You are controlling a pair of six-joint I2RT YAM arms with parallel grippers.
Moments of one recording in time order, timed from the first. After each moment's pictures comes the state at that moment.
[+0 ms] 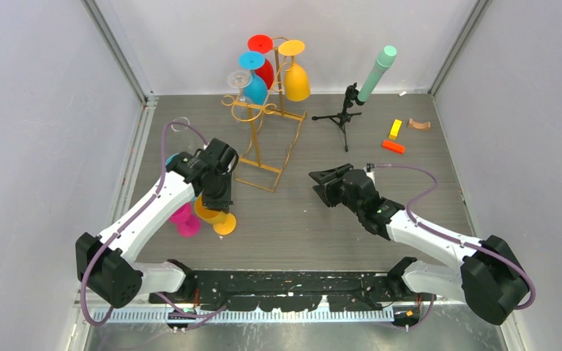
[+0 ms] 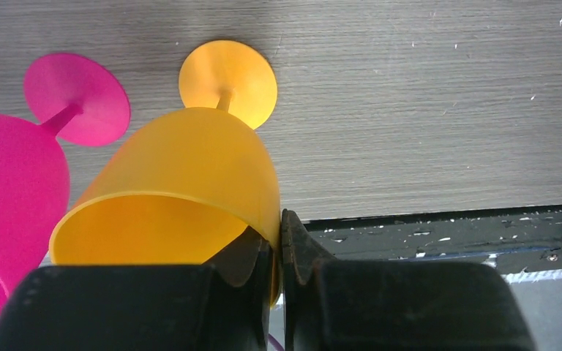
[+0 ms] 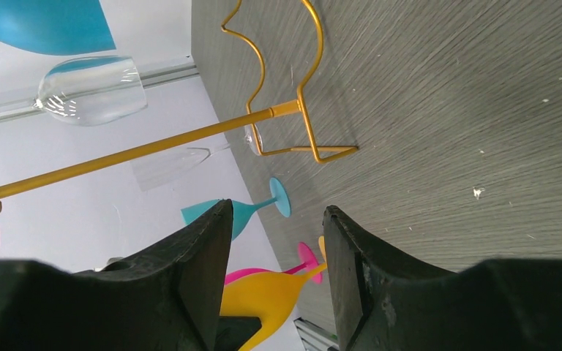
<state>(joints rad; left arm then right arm) -0.54 1.27 1.16 -1.15 -0.05 -0.52 0.66 1.12 0.53 0.12 0.19 1.61</state>
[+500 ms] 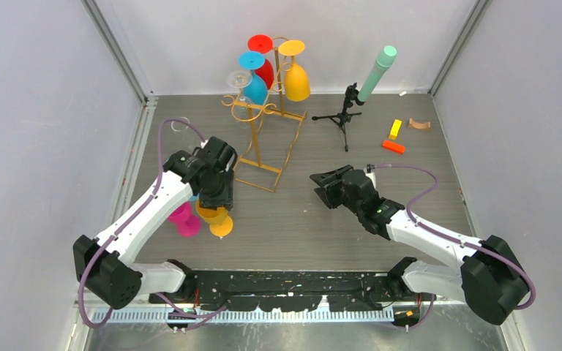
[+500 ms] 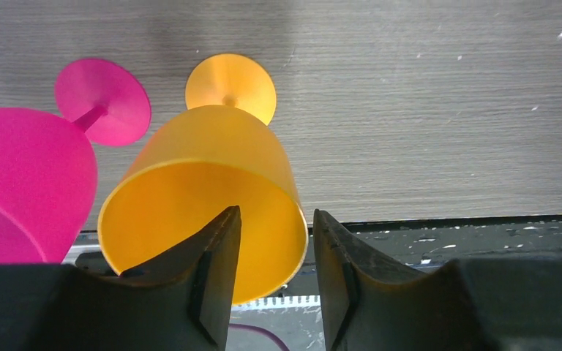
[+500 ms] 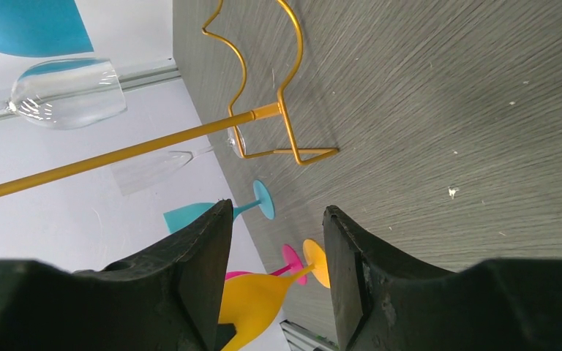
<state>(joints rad) -0.54 1.27 1.18 -1.18 -0.11 -0.52 0.66 1.12 0.53 0.08 0.19 1.59</state>
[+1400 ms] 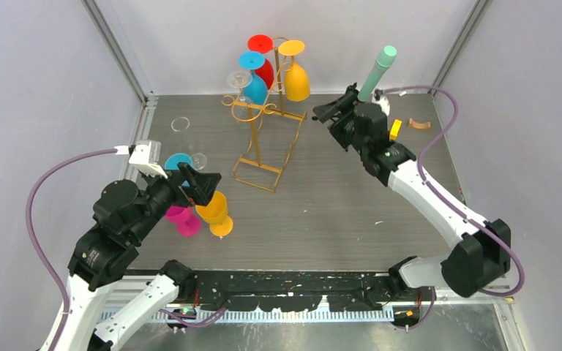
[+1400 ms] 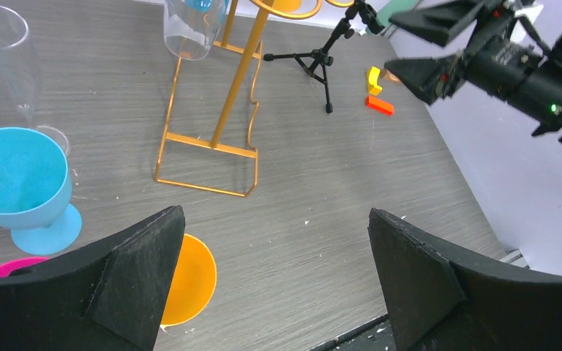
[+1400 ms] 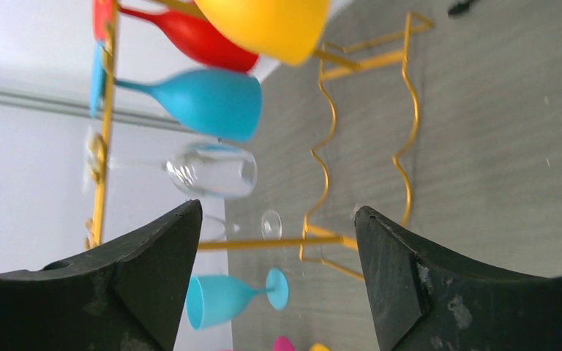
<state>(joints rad) -0.54 0.59 1.14 -0.73 -0.09 -0.44 0.50 1.29 1.10 -0.12 0.19 1.09</state>
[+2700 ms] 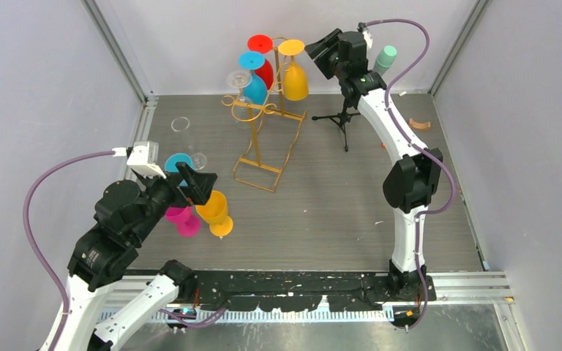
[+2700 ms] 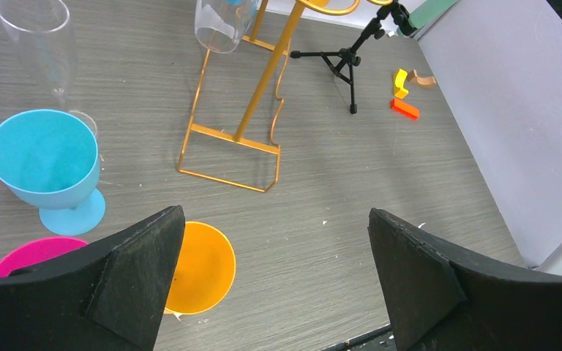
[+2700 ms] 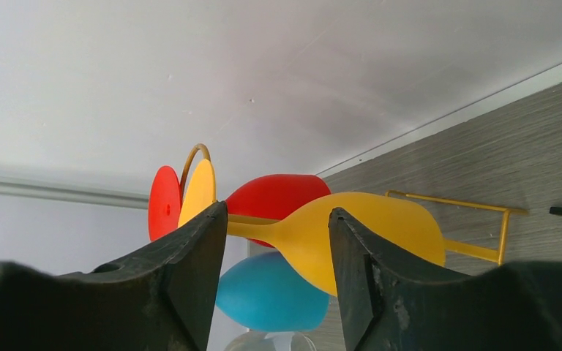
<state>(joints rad) -0.54 0.58 1.14 -0.77 -0.16 -0.45 0.34 2.09 2.16 -0.26 0.07 0.99</state>
